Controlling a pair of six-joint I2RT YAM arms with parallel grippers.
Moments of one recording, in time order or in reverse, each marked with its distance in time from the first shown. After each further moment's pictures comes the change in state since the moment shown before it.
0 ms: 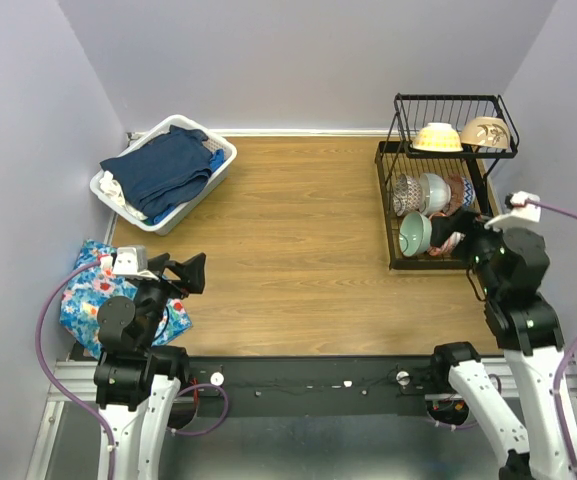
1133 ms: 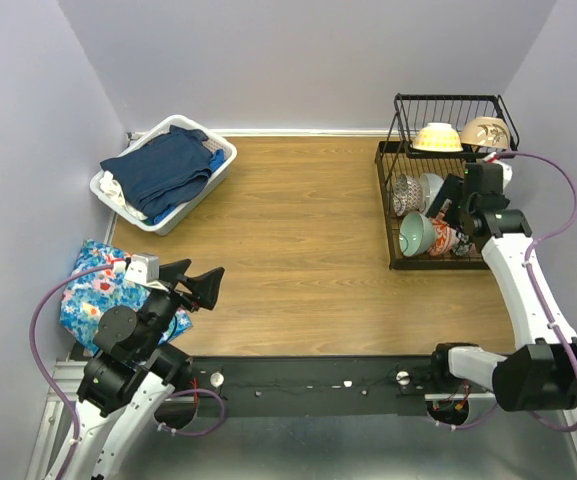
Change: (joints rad) left arm -0.435 -0.064 0.000 -0.023 -0.213 -0.017; right arm -0.082 0.650 0.222 -0.143 0.128 0.101
